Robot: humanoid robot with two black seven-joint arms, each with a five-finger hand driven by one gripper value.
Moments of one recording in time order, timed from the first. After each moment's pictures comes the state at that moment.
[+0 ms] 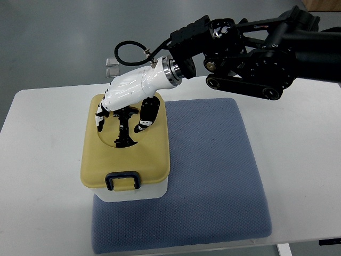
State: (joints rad) left arm 0.01 0.00 -0.04 -0.16 0.03 0.03 0.06; right arm 1.66 -0.13 -0.21 1.04 -1.36 0.19 0.58
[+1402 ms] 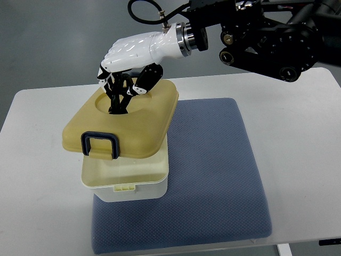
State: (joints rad) left arm 0.01 0.00 -0.04 -0.16 0.03 0.03 0.06; right arm 1.64 -0.28 -0.04 1.03 -1.34 0.14 0.59
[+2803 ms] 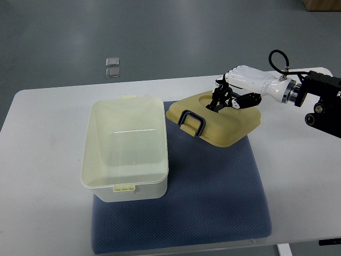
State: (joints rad) left arm 0.01 0.00 -0.04 -0.16 0.03 0.03 0.06; right arm 1.06 -0.57 -0.01 0.97 -1.31 -0.28 0.61
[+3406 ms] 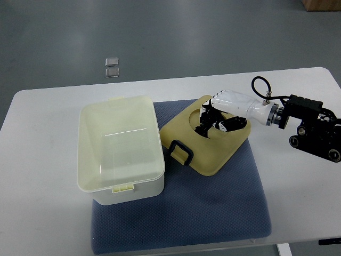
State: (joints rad) left arm 0.01 0.00 -0.04 -0.16 0.03 0.03 0.06; right arm 0.98 -0.49 -0.02 0.97 -1.35 -0.31 0.61
